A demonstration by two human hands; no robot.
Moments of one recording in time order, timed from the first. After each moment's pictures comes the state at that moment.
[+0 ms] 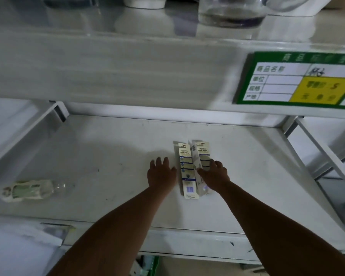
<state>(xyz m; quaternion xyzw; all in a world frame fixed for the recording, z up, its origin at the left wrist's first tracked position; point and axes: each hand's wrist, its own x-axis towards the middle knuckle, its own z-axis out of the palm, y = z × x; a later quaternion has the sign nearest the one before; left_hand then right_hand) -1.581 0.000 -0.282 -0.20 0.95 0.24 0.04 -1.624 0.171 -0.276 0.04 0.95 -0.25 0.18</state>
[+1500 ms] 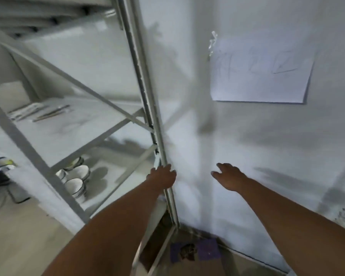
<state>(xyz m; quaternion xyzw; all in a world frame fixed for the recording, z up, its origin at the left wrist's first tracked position) -0.916 -0.190 -0.147 -0.88 0.43 0.18 -0.02 -1.119 -0.304 -0.157 -0.84 0.49 0.01 0.24</state>
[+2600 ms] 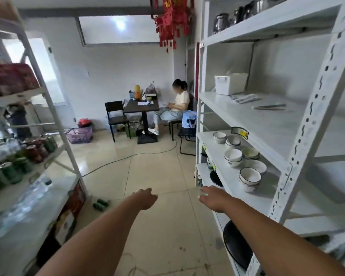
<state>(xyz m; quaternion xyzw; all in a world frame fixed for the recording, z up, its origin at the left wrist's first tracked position) -0.733 0.442 -0.162 -0.97 -0.07 0.20 -0.08 -0.753 0.181 -0.149 -0.97 -0.04 0.17 0.18</state>
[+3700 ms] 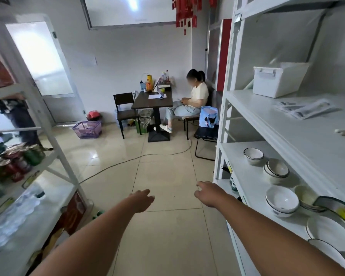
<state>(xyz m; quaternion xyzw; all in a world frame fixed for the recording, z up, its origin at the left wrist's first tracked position) -0.370 0.485 -0.180 -0.97 -0.08 0.23 -0.08 -0.335 0.236 -0.181 -0.96 -0.07 0.18 0.18</state>
